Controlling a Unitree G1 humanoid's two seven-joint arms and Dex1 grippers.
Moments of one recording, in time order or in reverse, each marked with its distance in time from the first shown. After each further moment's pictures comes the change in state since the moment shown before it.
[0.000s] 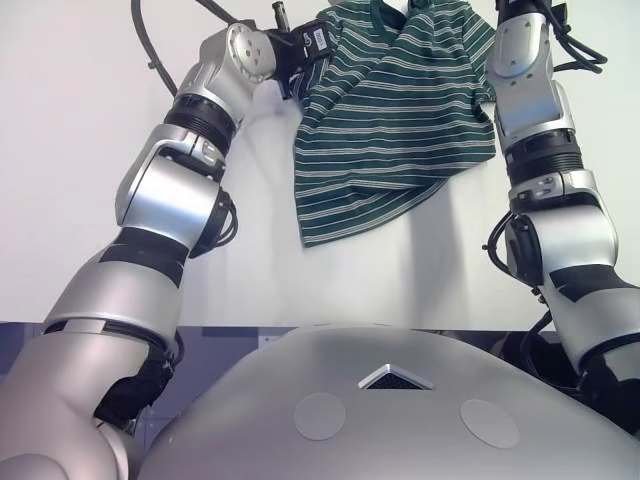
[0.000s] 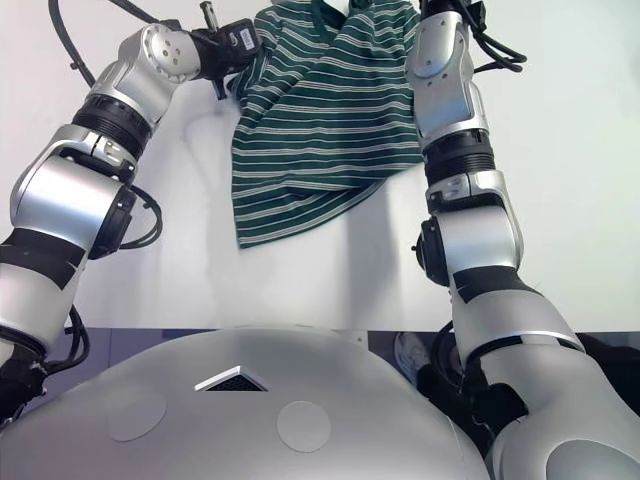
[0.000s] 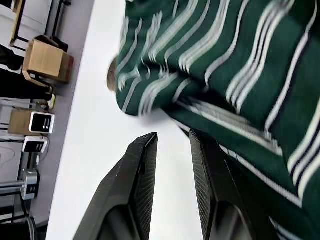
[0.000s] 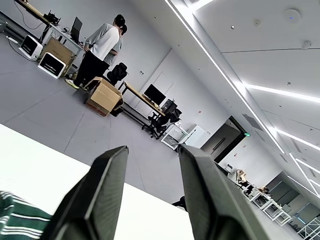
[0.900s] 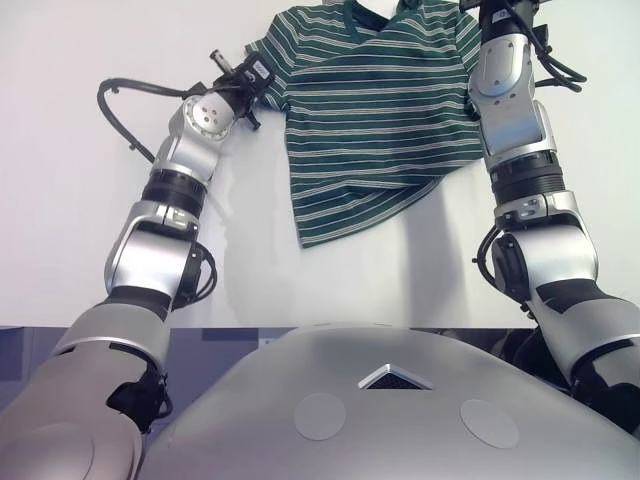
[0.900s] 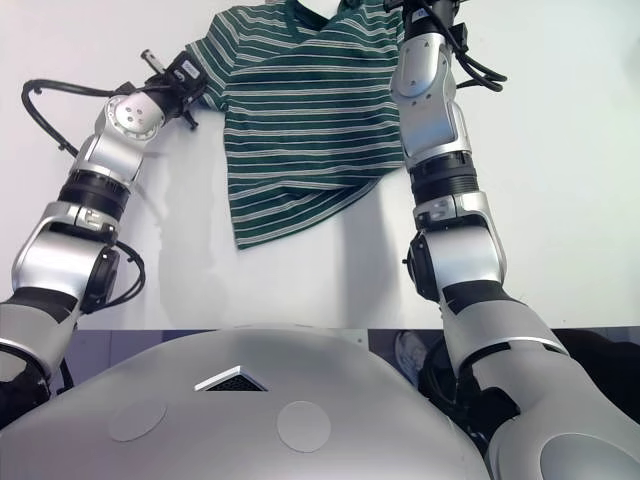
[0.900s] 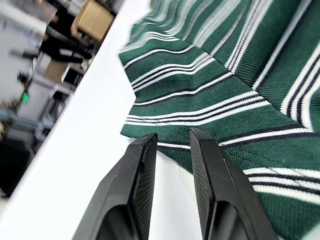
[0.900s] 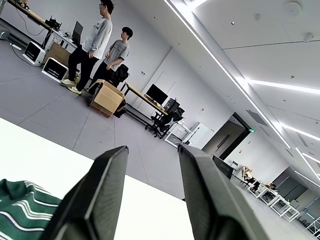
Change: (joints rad) left arm 0.492 0.129 0.200 -0.449 -0.166 0.149 0.234; right arm 0.092 0.046 -0.001 -0.133 -0.005 0.060 0.003
